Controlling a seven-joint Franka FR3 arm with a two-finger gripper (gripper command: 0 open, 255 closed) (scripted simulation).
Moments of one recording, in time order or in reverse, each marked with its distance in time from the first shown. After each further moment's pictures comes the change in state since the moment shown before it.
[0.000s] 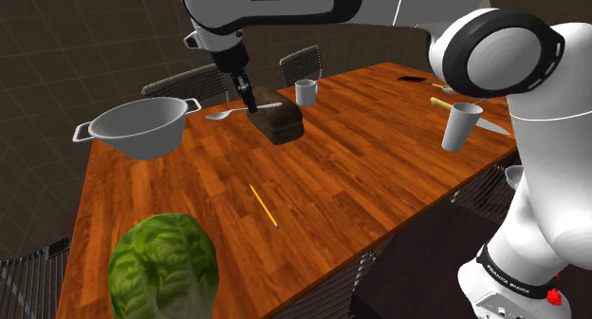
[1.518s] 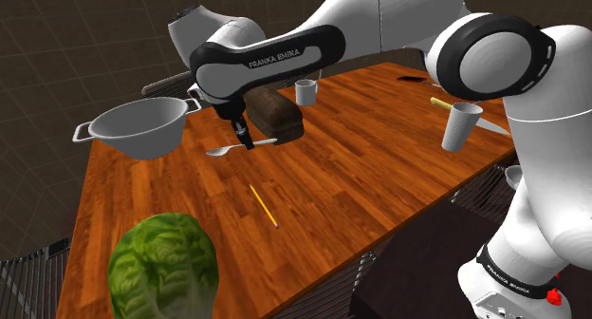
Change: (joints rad) arm -0.004 0.025 0.003 -0.242 -0.004 0.252 0.088
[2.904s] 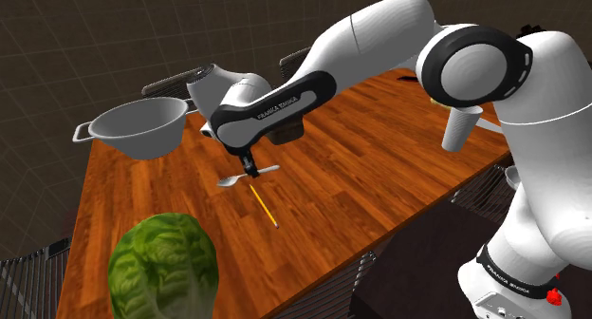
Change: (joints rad) arm -0.013 0.060 -0.012 -0.185 -0.028 0.235 0.063
